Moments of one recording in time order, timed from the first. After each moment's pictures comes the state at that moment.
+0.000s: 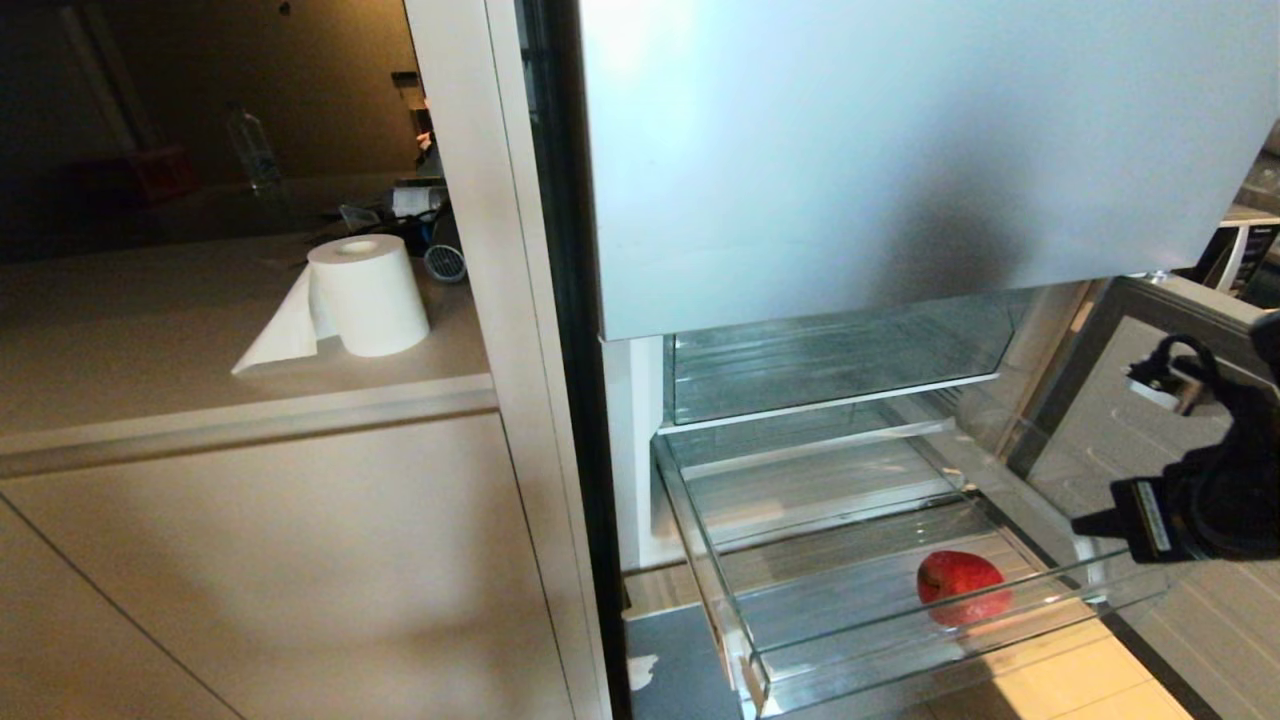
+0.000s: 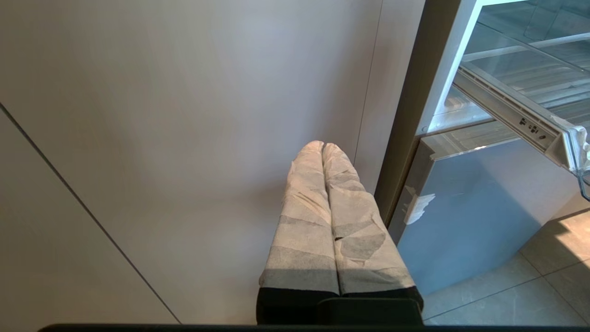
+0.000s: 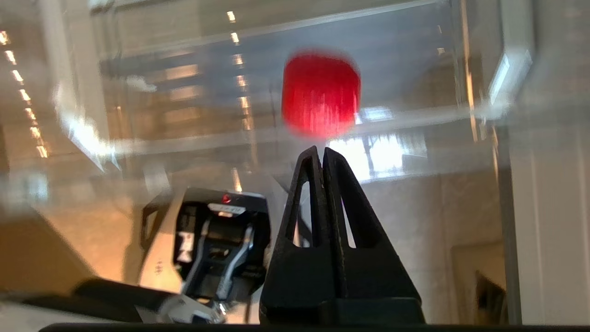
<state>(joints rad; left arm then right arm) 0.00 0.00 0.00 0.00 0.00 0.00 0.04 1.47 -1.00 0.38 0.13 0.02</state>
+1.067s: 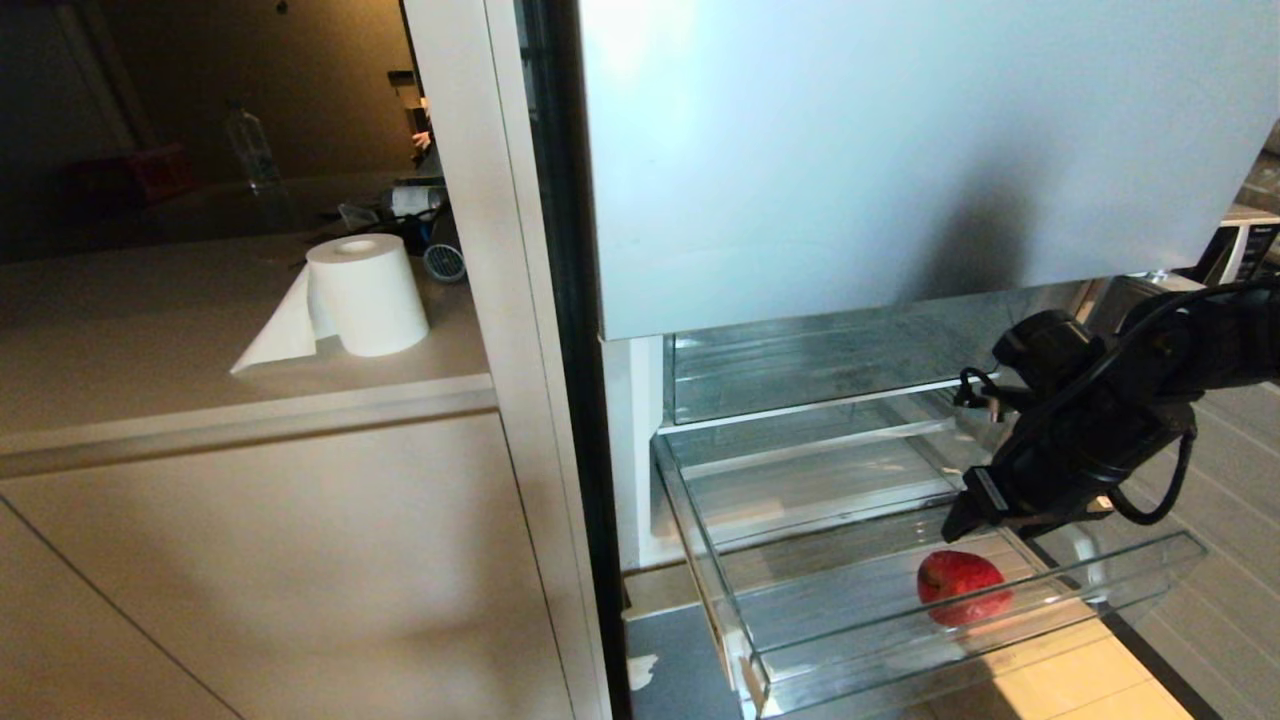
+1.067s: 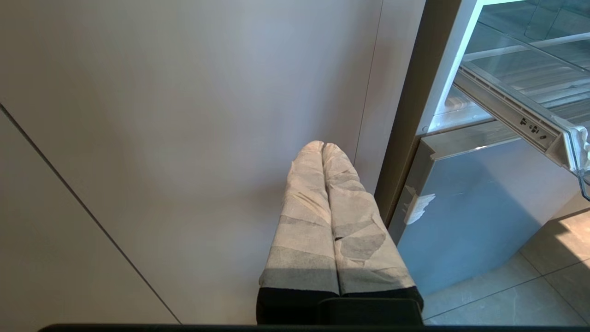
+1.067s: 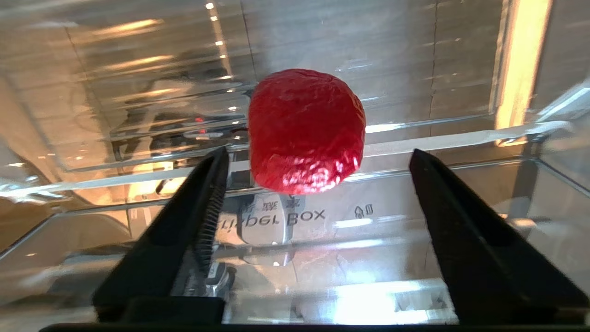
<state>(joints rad) 0.00 0.00 0.00 0.00 0.00 0.00 0.09 1.98 -1.45 0.70 0.02 0.04</state>
